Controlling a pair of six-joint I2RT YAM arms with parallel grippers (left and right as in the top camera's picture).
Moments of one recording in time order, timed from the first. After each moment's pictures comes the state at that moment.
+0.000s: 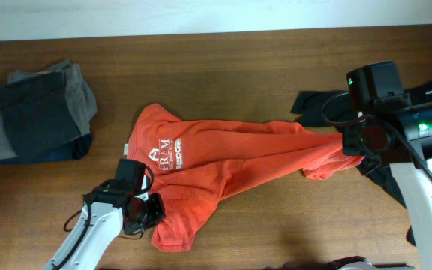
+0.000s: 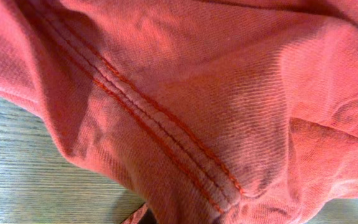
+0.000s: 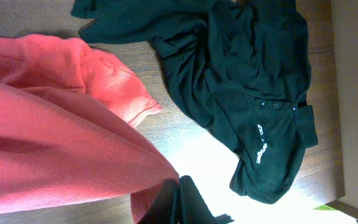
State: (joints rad) left arm -0.17 1.27 0.55 -0.75 0.22 -0.50; right arm 0.16 1.37 1.68 -1.56 0.40 0.21
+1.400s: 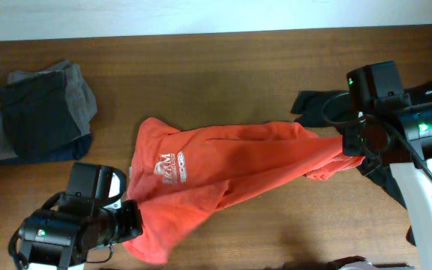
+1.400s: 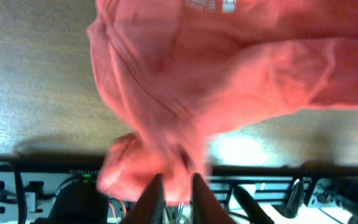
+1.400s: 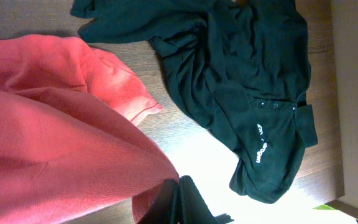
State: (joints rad) left arm -0.17 0.91 1.07 -1.49 0.18 -0.42; right arm 0.16 1.37 1.68 -1.56 0.40 0.21
